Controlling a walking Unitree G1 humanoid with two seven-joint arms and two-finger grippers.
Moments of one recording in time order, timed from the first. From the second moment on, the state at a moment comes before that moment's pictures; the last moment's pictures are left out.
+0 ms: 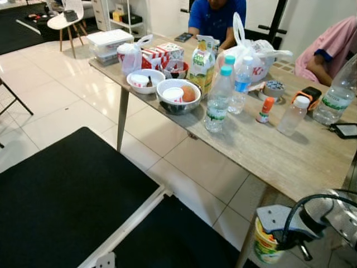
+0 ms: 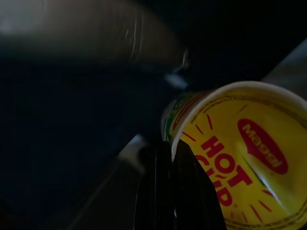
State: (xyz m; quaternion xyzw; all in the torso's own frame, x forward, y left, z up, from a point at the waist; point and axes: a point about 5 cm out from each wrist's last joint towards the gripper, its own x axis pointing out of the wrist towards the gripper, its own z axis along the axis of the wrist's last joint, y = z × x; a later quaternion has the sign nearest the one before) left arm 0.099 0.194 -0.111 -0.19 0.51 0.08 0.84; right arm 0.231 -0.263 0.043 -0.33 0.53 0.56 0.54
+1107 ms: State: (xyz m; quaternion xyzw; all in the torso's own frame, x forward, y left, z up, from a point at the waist) left arm 0.100 0.197 -0.110 -0.18 0.51 0.08 0.84; right arm 0.136 -0.294 -0.072 -0.12 0.62 0.07 0.77
